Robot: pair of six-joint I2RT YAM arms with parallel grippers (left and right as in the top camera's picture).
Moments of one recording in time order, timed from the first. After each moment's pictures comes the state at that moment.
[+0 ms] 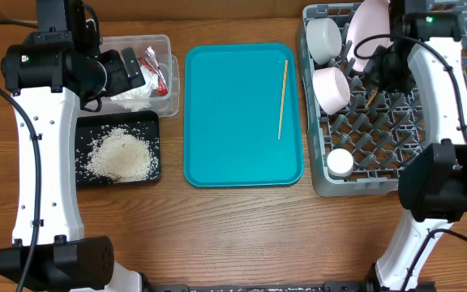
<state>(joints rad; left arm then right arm) 0.07 1.71 1.94 -1.31 0.06 -0.31 -0.05 2.11 2.03 -1.31 0.09 0.54</state>
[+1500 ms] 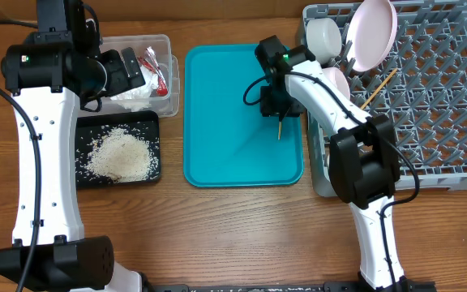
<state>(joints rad) 0.07 1.71 1.94 -1.31 0.06 -0.31 0.41 2.37 2.02 -1.14 0.07 0.45</state>
